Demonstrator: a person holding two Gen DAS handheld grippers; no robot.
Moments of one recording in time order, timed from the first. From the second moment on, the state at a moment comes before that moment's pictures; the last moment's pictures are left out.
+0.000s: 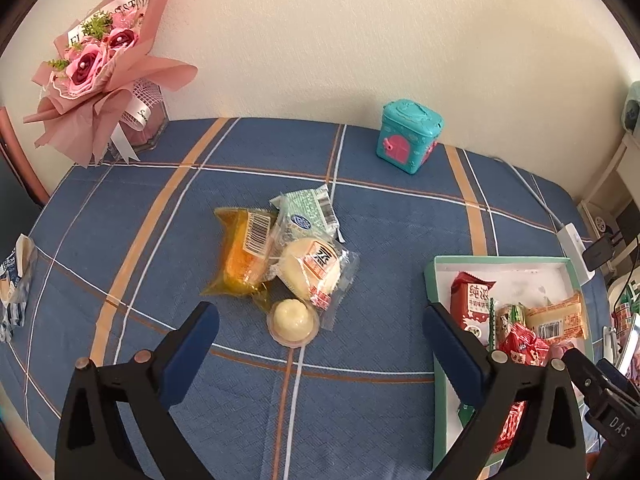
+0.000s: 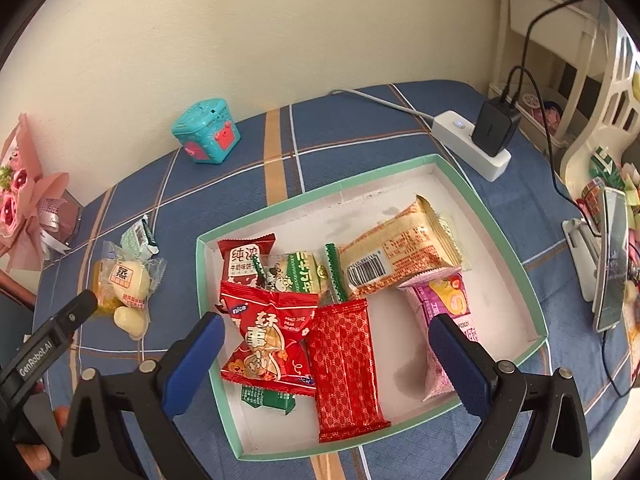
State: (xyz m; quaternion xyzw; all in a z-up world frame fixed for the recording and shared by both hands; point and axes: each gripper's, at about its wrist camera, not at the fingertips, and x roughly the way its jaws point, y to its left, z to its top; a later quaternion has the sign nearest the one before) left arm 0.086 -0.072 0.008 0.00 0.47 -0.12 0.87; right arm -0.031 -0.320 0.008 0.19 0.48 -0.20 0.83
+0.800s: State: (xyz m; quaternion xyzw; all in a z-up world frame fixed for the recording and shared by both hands) left arm 0.130 0.018 0.000 -0.10 0.46 -0.09 0.88; right arm 0.023 -0.244 0.012 0.17 0.47 -0.11 0.86
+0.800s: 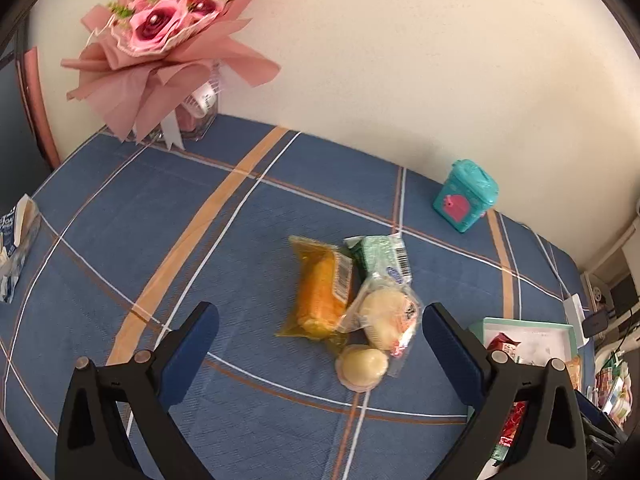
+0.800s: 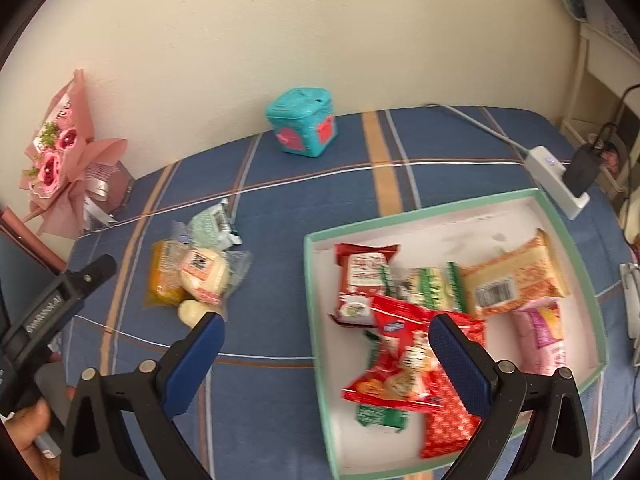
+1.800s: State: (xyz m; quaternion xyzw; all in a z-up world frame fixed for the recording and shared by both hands) left arm 0.200 0.037 -0.064 -0.20 0.52 -0.15 0.81; right arm 0.152 -0.157 -0.067 0.20 0.51 -0.02 0.84
